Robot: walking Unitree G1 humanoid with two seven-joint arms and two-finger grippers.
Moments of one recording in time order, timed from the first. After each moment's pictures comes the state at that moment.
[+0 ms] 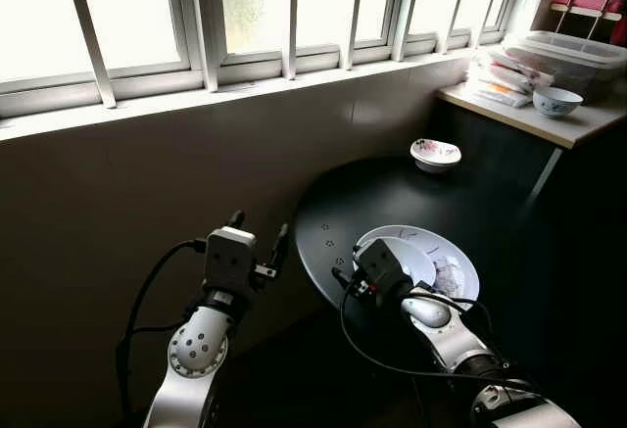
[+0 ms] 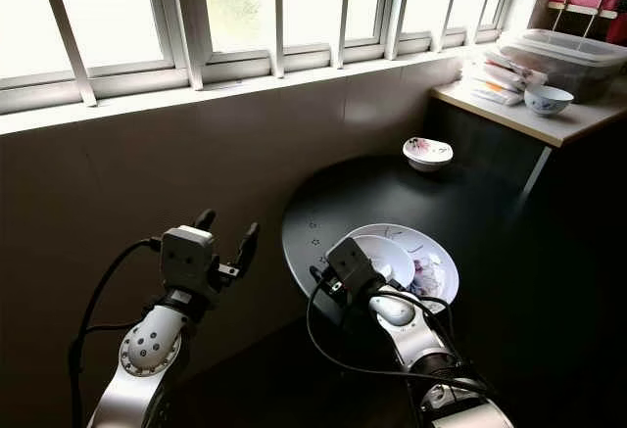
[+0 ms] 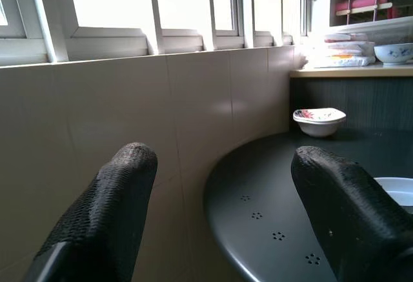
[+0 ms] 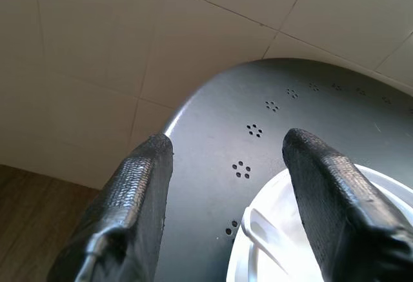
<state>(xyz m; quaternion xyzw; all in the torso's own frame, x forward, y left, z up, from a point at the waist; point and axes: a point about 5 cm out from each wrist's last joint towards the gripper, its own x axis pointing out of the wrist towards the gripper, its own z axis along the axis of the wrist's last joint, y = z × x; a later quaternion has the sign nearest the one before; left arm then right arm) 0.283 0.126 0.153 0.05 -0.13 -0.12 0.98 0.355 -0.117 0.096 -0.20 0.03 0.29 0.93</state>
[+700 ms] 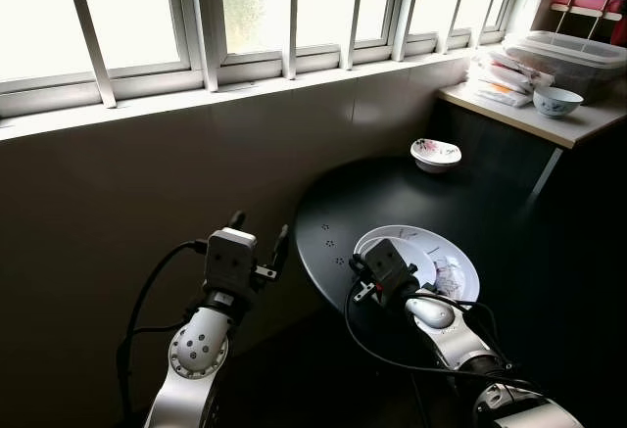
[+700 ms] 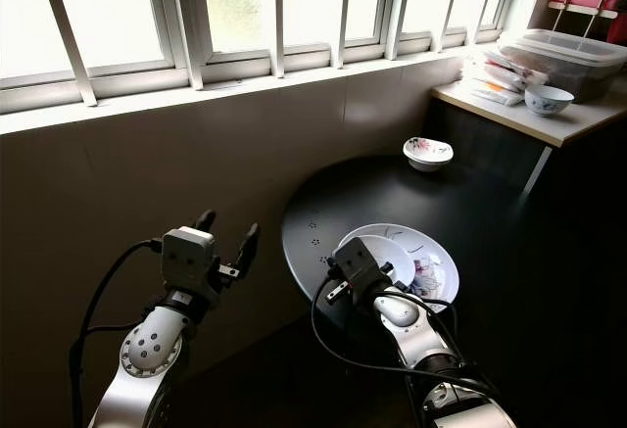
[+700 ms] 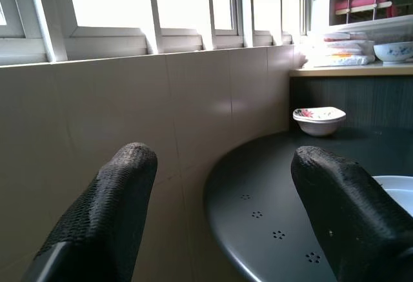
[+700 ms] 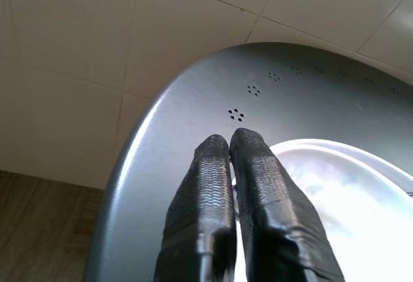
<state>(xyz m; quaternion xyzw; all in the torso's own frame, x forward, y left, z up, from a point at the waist) 0.283 0.125 0.151 0.05 -0.13 -0.12 0.98 0.356 -0.123 0.094 -0.19 0.04 0.26 0.94</state>
